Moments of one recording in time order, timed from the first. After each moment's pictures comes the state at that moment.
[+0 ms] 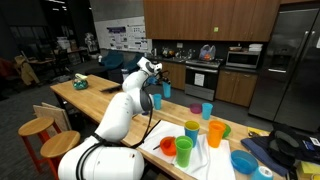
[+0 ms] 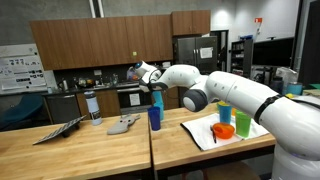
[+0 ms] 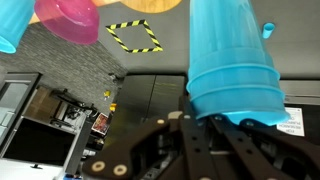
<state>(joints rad) 0.49 1.22 -0.32 -0.37 -0.47 1.93 0.97</state>
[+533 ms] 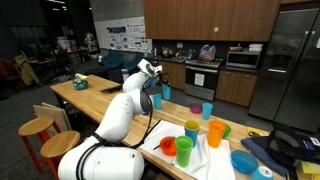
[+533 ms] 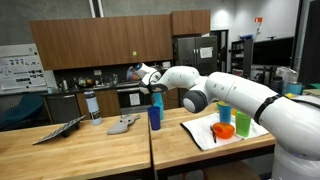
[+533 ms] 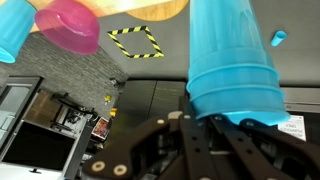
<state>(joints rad) 0.49 1.24 -0.32 -0.37 -0.46 1.93 0.97</state>
